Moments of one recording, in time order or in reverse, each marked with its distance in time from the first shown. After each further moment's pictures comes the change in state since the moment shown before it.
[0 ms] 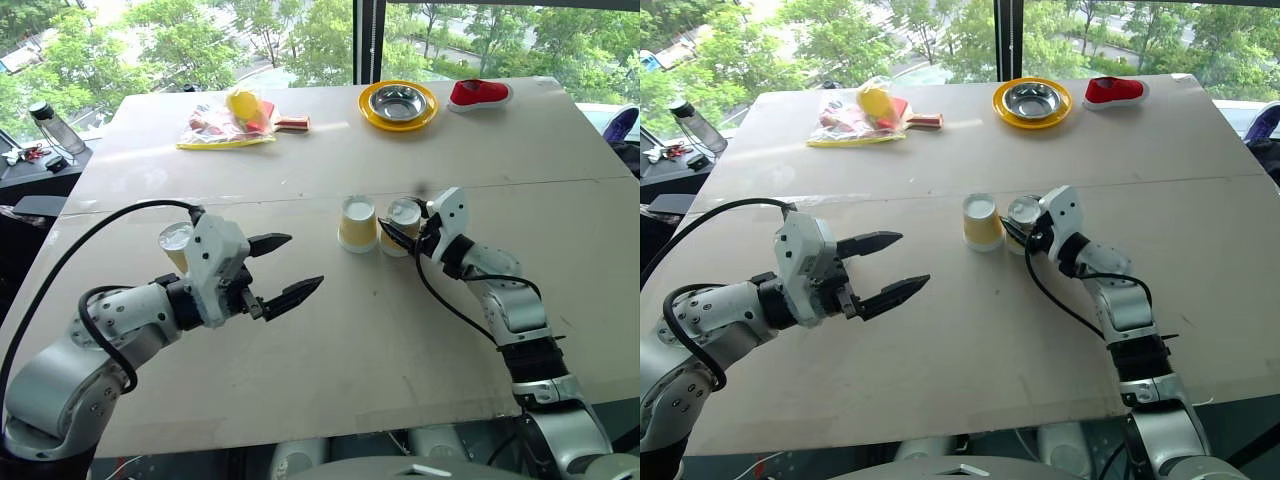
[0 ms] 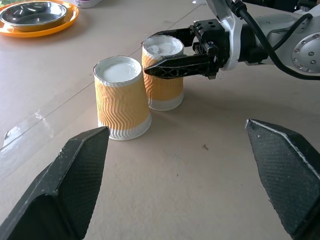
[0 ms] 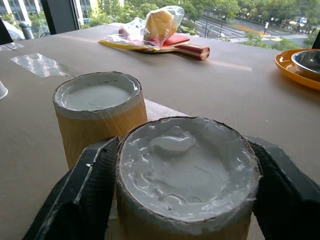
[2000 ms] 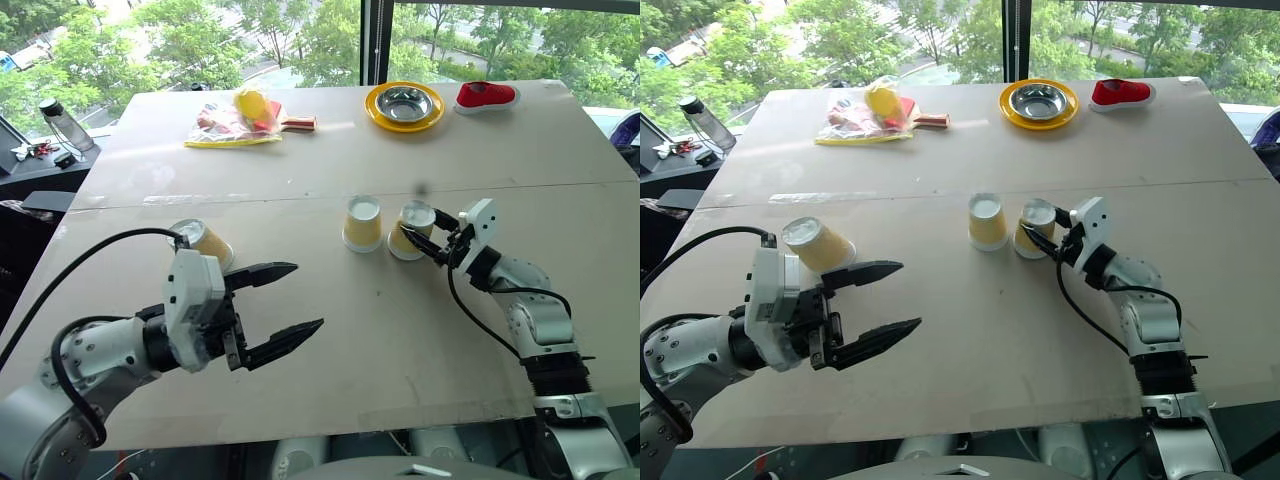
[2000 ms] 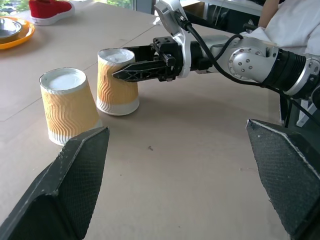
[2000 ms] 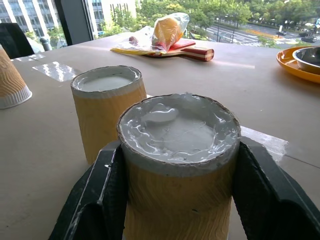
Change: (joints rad) left arm 0.250 0.027 0.109 -0.061 -0.119 -0.172 -0.150; right arm 0.068 -0.066 -0.074 -0.011 0.104 -0.052 0.135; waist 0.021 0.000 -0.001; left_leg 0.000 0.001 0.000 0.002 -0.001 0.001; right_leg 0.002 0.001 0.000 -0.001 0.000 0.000
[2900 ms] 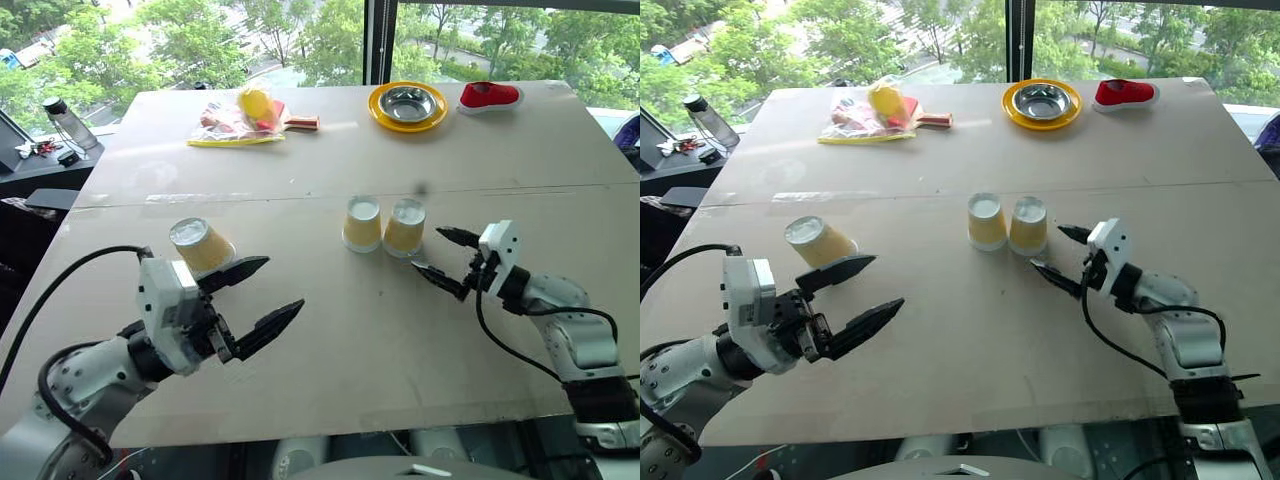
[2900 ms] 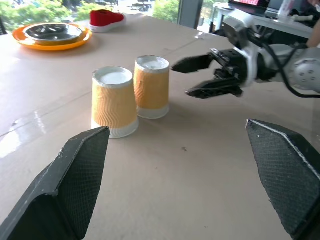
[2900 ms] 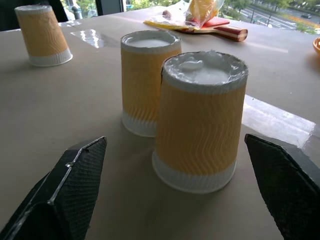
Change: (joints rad) left arm 0.106 -0.186 0.053 0.004 0.103 -0.082 0.094; right arm 0.216 -0.230 -0.041 -0.213 0.089 0.077 0.171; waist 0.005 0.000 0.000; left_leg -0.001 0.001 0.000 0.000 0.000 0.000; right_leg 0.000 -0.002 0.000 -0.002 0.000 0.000
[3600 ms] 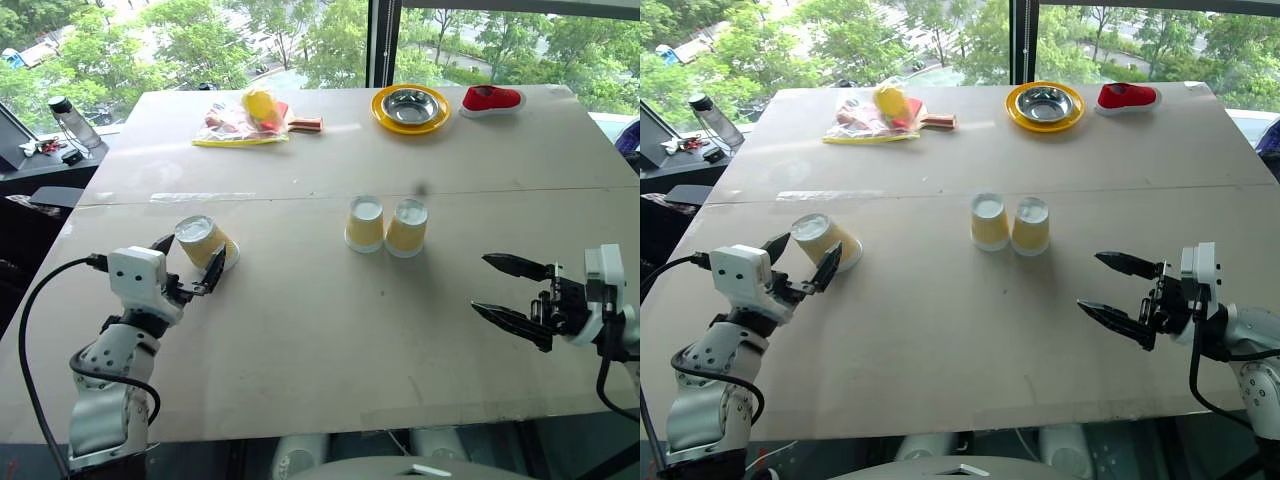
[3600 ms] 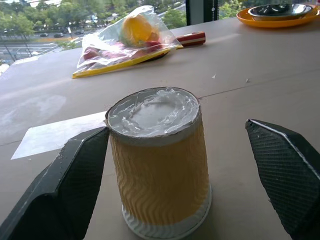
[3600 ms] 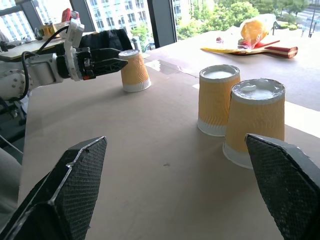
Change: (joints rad) left arm -0.303 -0.212 -0.050 0.616 0.466 -0.364 0.241; right arm 0.248 -0.144 -0.275 -0.205 0.368 0.111 0.249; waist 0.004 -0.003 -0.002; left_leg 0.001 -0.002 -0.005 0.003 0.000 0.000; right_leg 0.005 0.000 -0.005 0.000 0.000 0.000
